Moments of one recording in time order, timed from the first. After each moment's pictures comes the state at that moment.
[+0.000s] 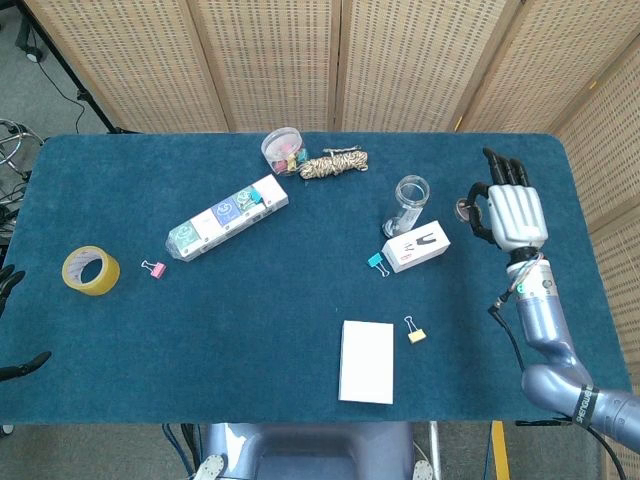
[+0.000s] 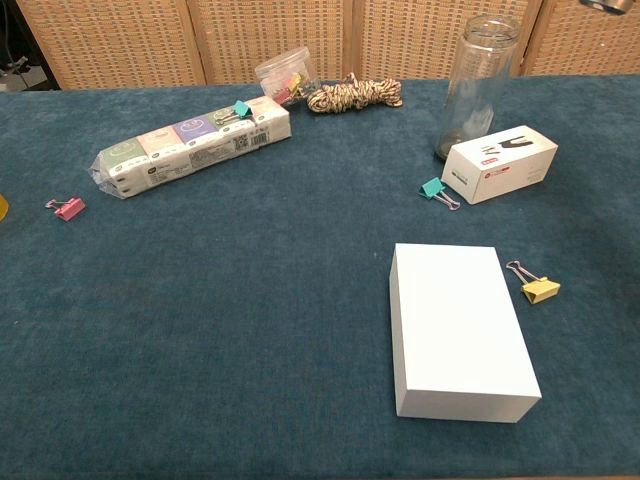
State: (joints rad) left arm -0.06 -0.85 -0.02 -1.83 1.53 1.48 -0.24; right arm 0.66 -1.21 0.44 -1.56 -0.93 1.02 -0.36
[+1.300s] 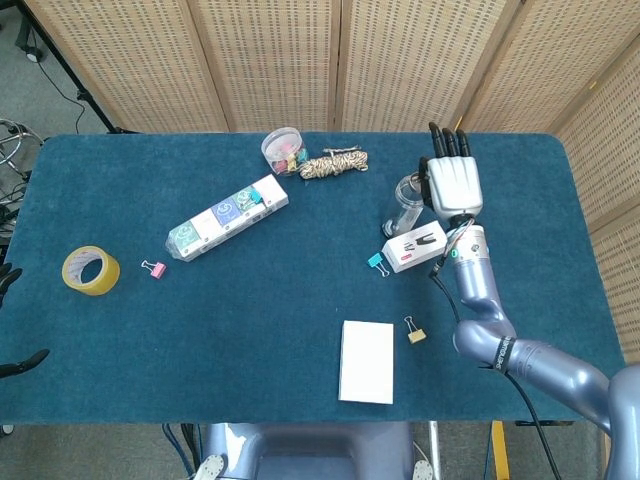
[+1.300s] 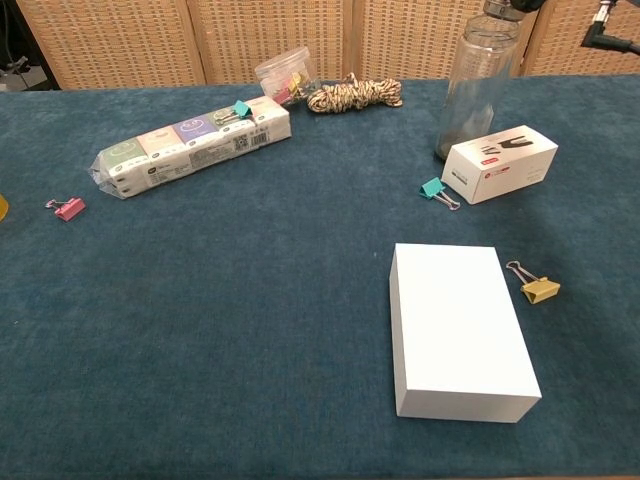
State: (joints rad) left arm -0.07 -0.84 -0.02 -1.83 1.51 1.46 -0.26; right arm 0.93 -1.49 0.39 -1.21 -0.85 1.03 -0.51
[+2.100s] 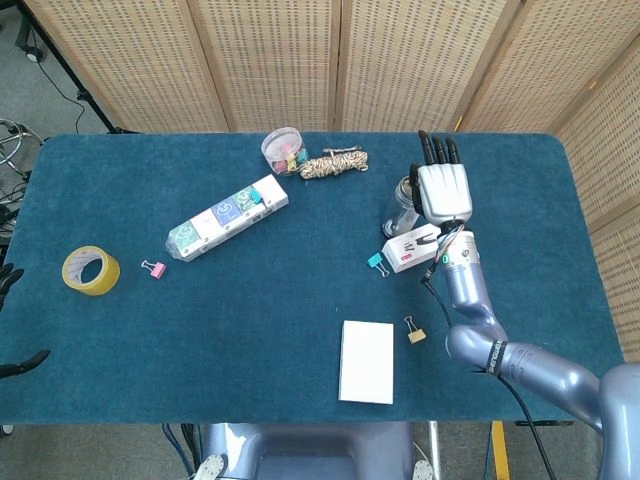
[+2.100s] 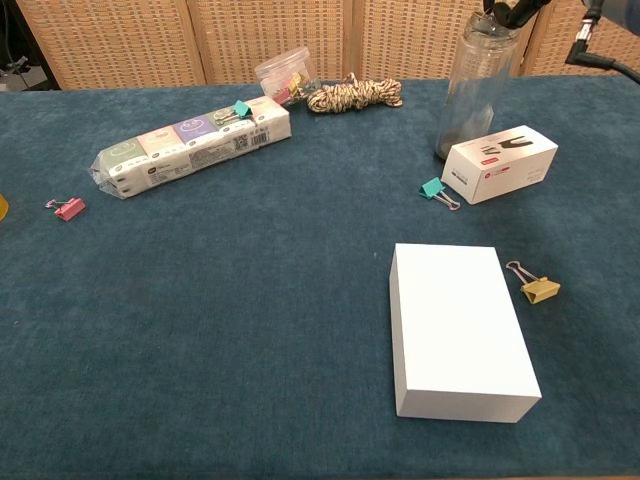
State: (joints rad) left arm -0.07 -0.84 -0.02 -1.82 1.52 1.46 -0.27; right arm 0.93 -1.51 0.38 -1.22 -0.83 1.03 -0.53
